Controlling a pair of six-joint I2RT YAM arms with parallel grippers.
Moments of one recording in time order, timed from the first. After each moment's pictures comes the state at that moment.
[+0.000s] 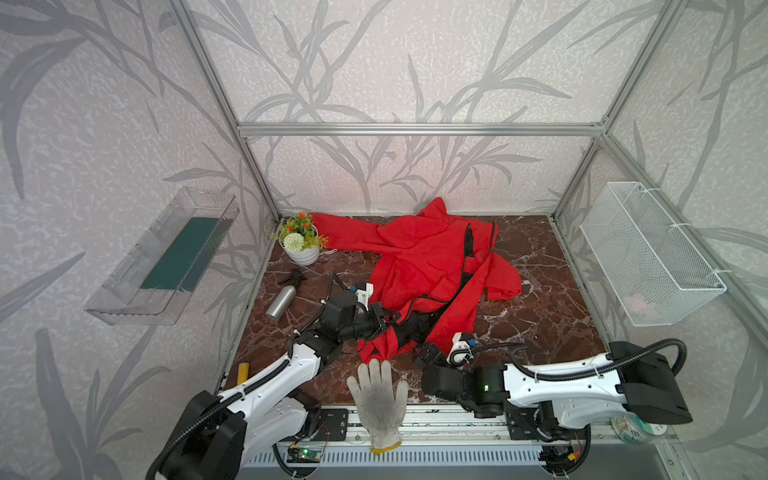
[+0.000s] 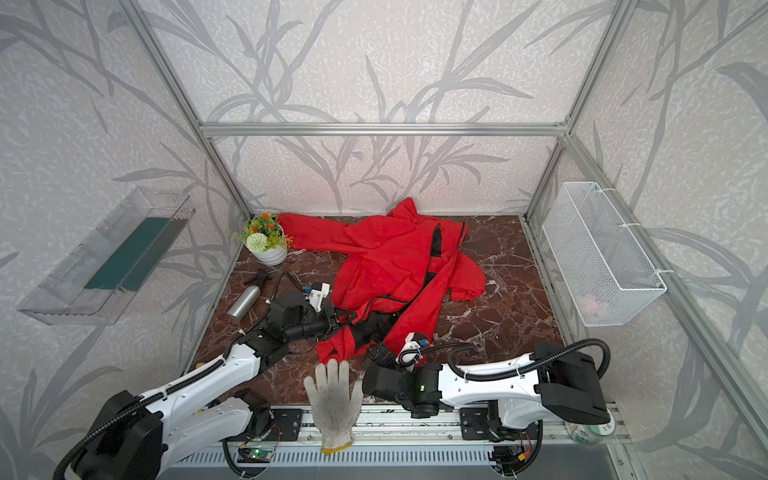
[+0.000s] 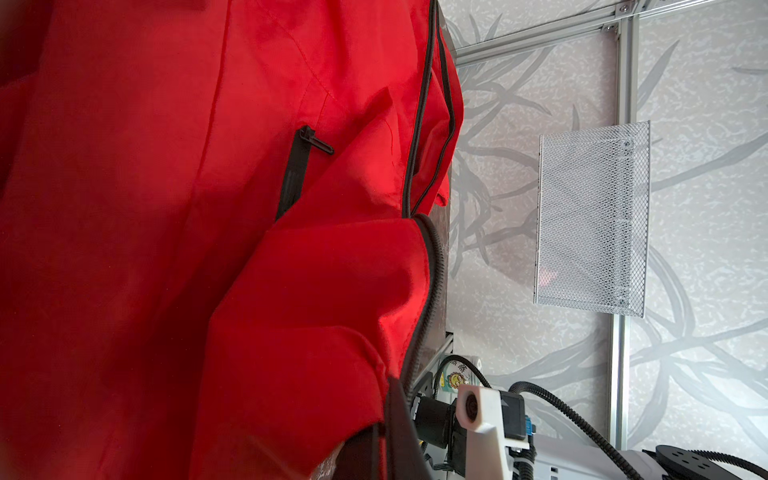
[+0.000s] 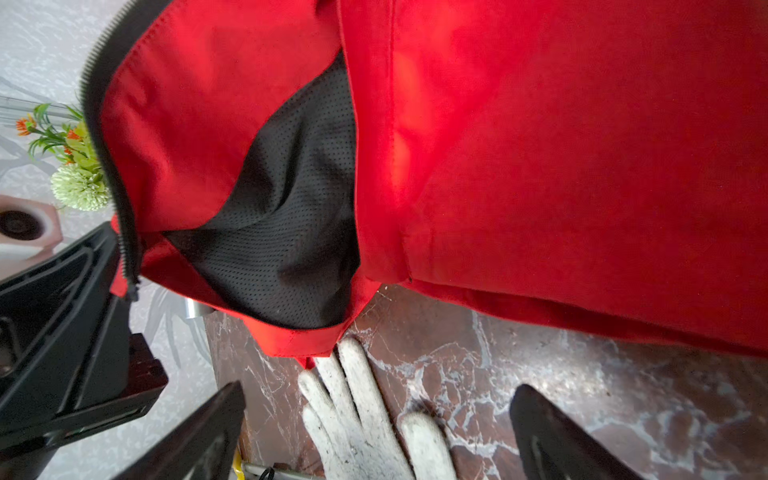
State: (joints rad) left arm -0.49 1.04 0.42 0.13 0.50 -1.12; right arm 1.44 1.37 0.68 -0.25 0.59 1.96
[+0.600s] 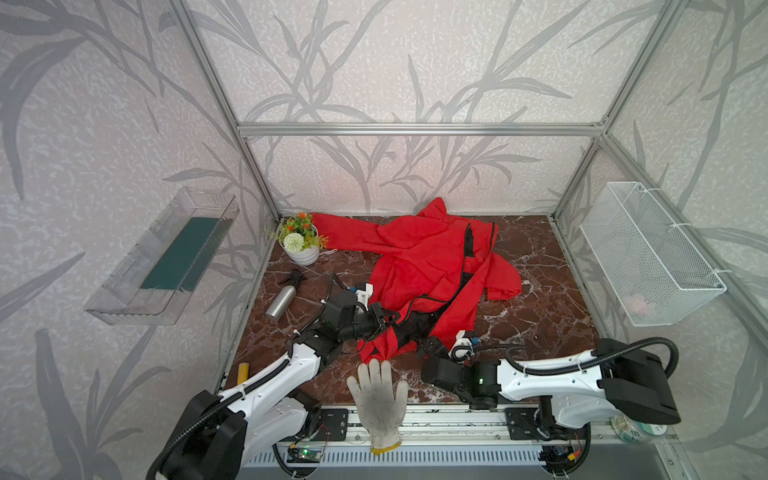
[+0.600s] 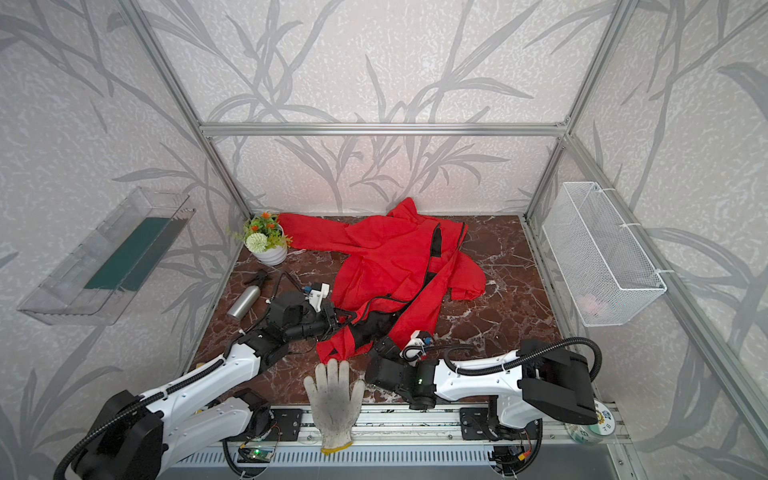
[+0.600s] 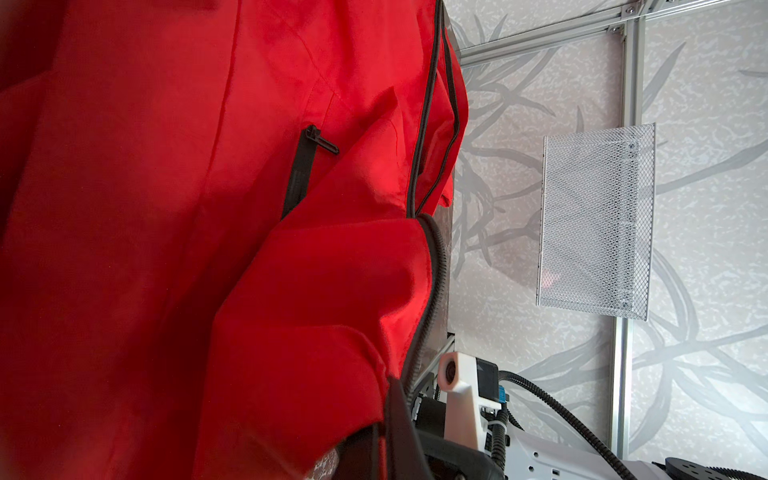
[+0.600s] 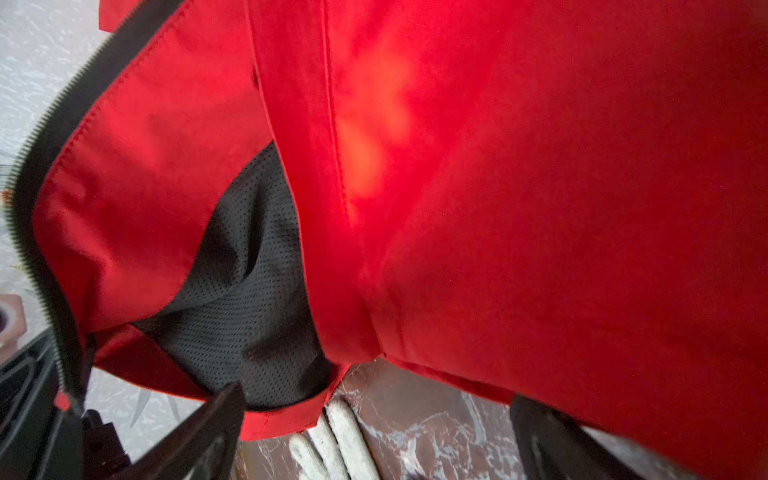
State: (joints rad) left arm -0.49 1.04 0.42 0.12 0.50 -1.12; right arm 1.35 1.42 0.62 -0.14 0.59 1.97
